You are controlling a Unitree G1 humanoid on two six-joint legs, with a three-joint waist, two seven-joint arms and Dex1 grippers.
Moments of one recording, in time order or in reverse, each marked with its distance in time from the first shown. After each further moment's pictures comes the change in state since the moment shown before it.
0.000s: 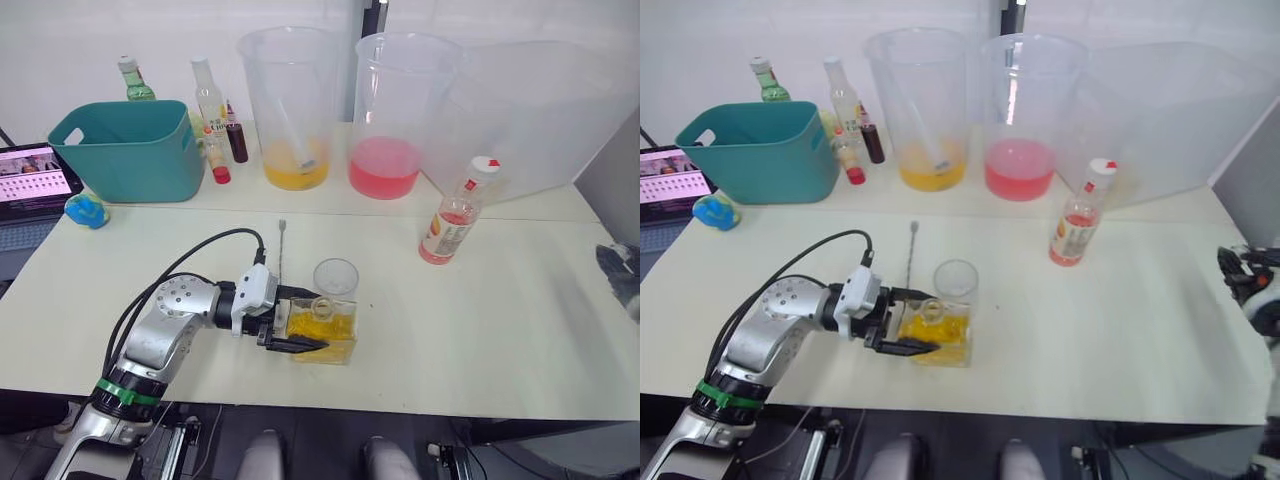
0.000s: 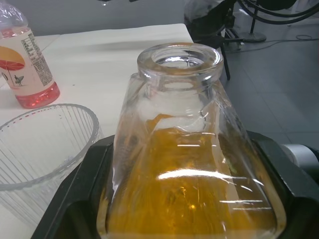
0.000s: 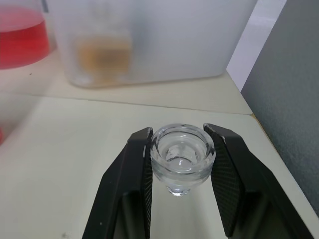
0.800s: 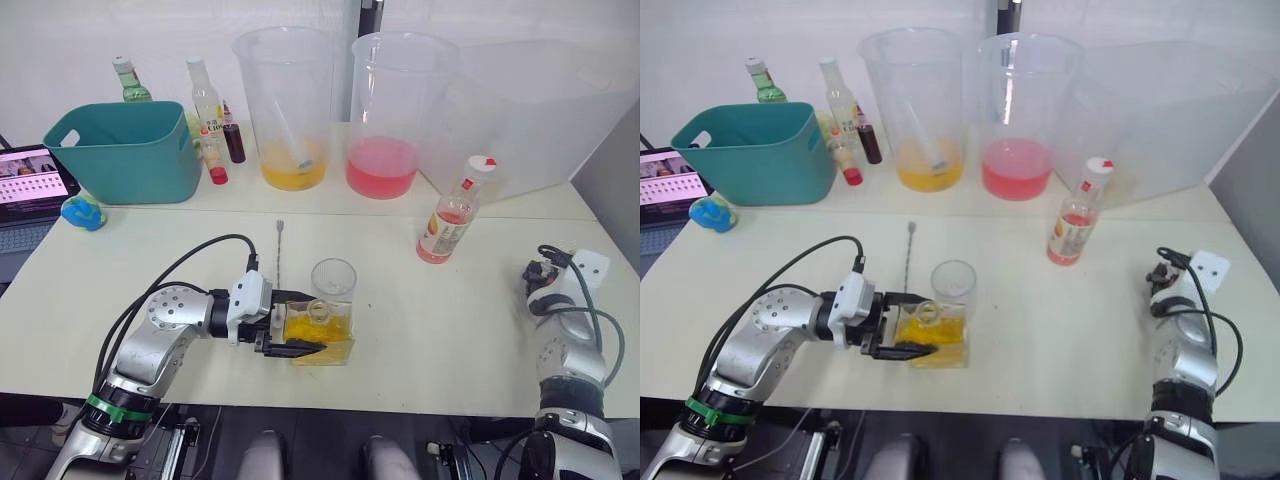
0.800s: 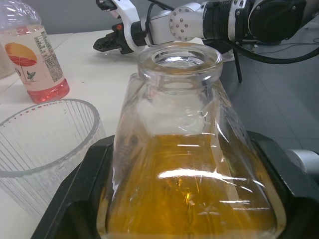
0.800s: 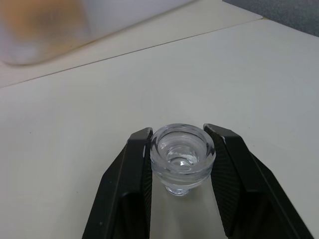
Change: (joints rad) left arm 0.071 0.011 0.030 -0.076 -0.002 0.015 0.062; right arm -0.184 0.300 0.080 0.242 -0.066 -0.129 -0.394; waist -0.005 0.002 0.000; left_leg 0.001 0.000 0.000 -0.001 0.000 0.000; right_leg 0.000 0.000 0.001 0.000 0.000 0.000
